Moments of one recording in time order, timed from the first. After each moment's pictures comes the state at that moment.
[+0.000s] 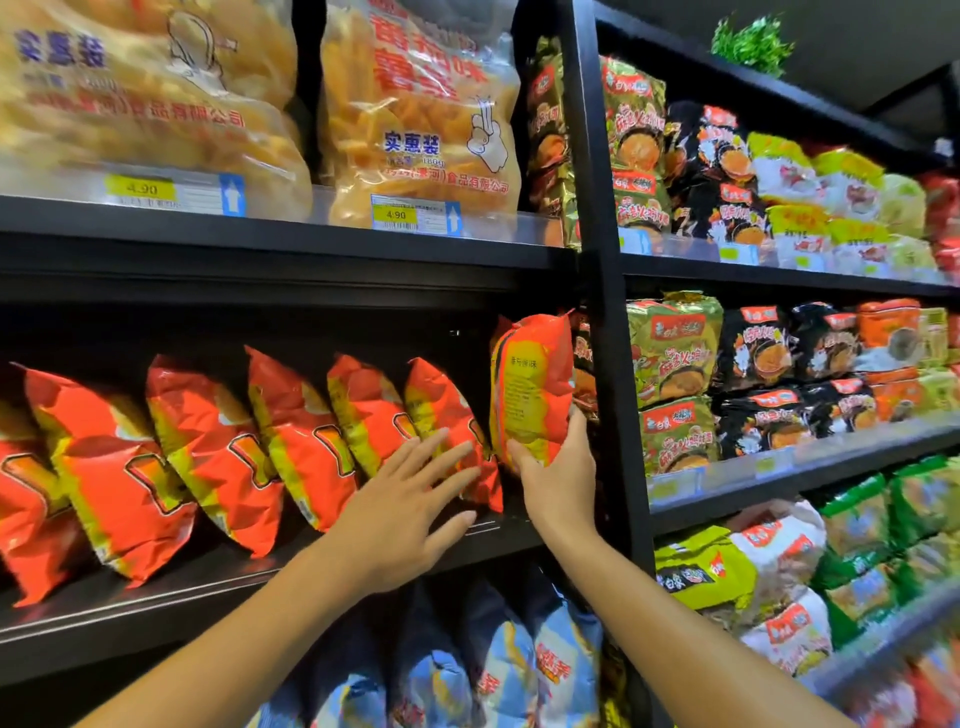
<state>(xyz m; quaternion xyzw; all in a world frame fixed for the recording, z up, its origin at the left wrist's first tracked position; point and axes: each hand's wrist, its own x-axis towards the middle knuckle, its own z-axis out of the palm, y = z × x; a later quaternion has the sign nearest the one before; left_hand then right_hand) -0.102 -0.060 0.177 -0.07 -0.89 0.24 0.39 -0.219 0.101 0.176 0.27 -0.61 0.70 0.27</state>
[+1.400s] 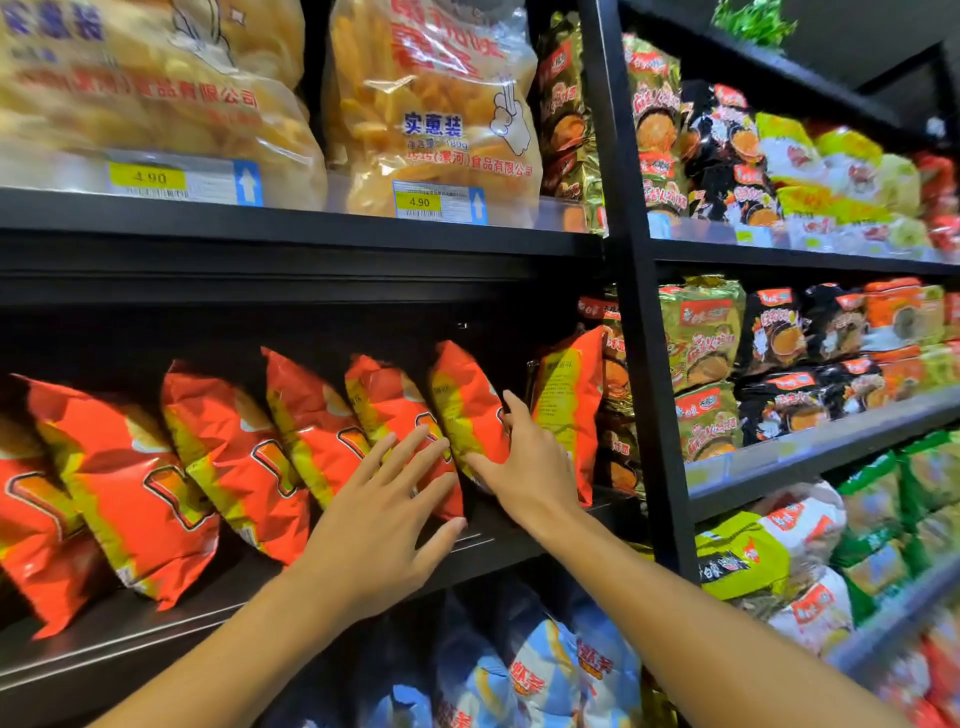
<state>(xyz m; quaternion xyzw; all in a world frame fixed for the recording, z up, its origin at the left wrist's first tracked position) -0.062 -0.087 0.181 -0.02 -0.85 0.32 0.42 -0.199 0.054 0.193 0.33 -0.77 0.46 0.29</state>
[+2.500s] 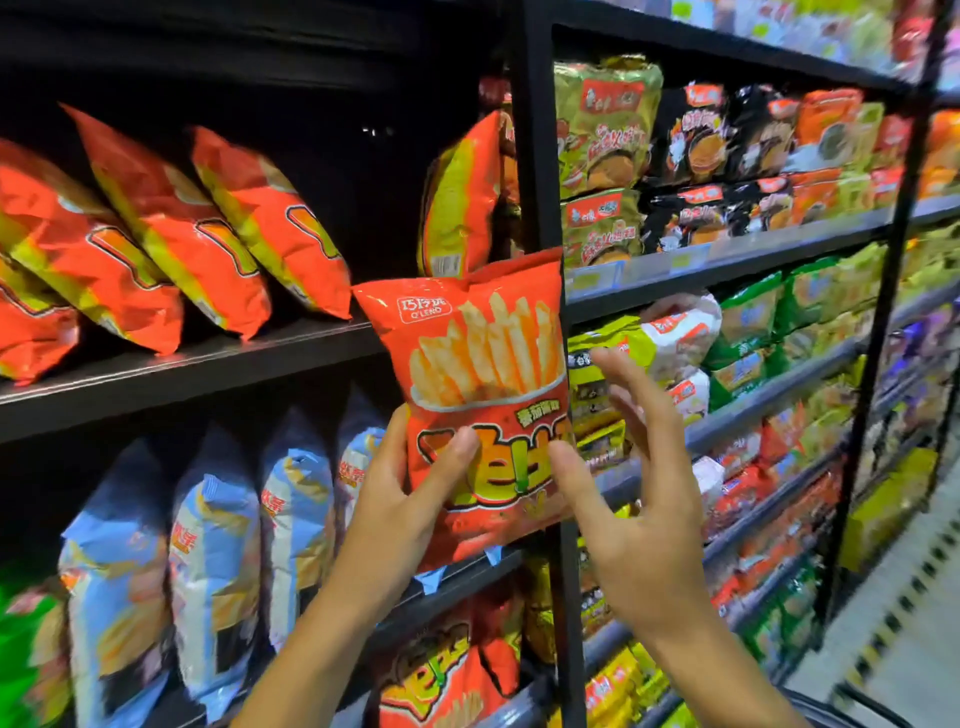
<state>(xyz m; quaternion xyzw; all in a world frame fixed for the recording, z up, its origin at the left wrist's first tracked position) -0.017 0.101 0.046 -0.06 -0.70 -0.63 0.34 -0.080 0.265 0.024 0.38 -0.58 0.64 0.33</state>
